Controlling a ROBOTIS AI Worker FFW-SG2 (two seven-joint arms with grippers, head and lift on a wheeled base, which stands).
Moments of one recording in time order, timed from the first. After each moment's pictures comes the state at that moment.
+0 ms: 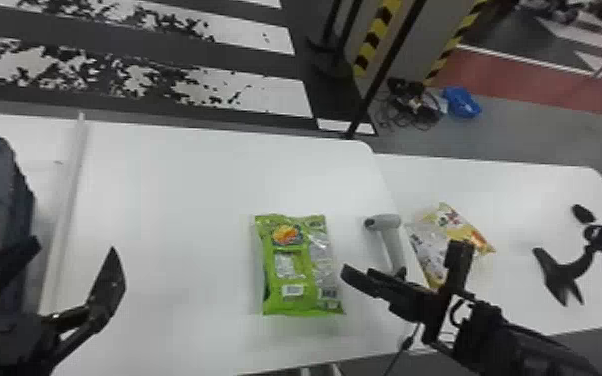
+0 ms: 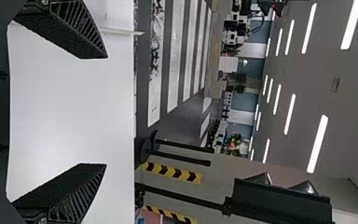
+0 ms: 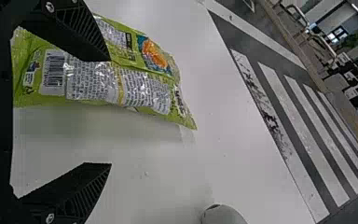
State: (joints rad) left arm 0.70 0.16 -0.15 -2.13 0.13 0.01 -0.08; right arm 0.35 -0.28 -0.40 -1.69 -0.48 0.74 0.63
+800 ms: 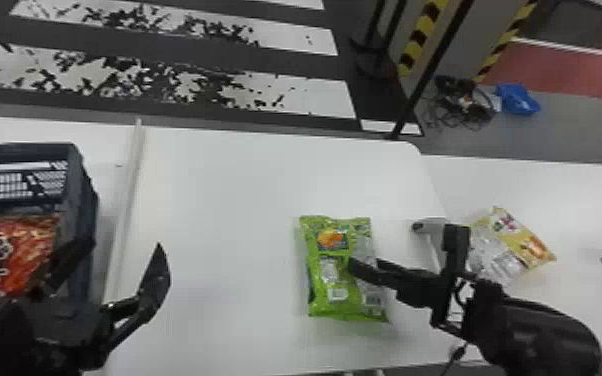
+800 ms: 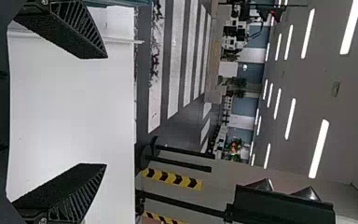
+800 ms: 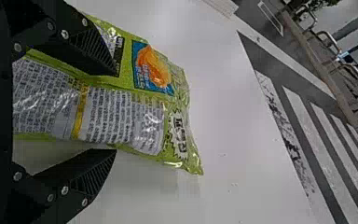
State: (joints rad) left arm 0.70 0.16 -0.13 -2.11 0.14 0.01 -0.07; right arm 0.14 -0.29 -0.20 -1.45 -0.33 0.66 0.68
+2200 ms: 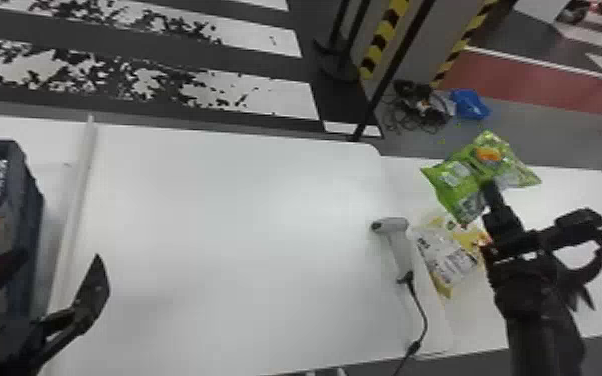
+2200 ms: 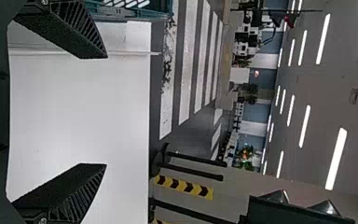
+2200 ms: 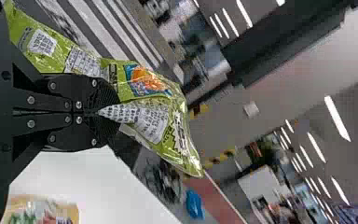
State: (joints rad) left arm 0.67 0.16 -0.10 -2.05 0.16 0.03 -0.09; right arm -0.07 -0.31 -0.58 -1.16 -0.74 0.07 0.18
